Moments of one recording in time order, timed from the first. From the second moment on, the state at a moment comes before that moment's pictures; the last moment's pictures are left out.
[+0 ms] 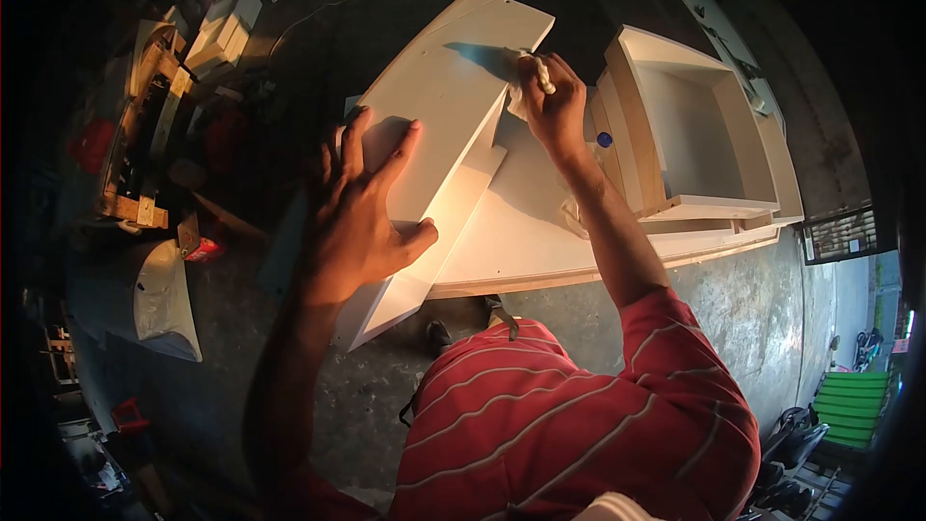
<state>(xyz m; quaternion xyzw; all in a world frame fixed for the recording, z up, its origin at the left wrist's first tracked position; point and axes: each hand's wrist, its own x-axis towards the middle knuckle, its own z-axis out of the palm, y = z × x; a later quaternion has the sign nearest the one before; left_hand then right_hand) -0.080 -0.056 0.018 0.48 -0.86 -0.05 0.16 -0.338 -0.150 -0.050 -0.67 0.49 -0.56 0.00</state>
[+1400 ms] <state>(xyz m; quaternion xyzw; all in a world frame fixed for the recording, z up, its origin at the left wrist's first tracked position) -0.083 -0.054 0.015 0.49 -0.86 -0.05 0.17 -0.345 -0.146 -0.029 -0.70 0.48 -0.52 0.09</state>
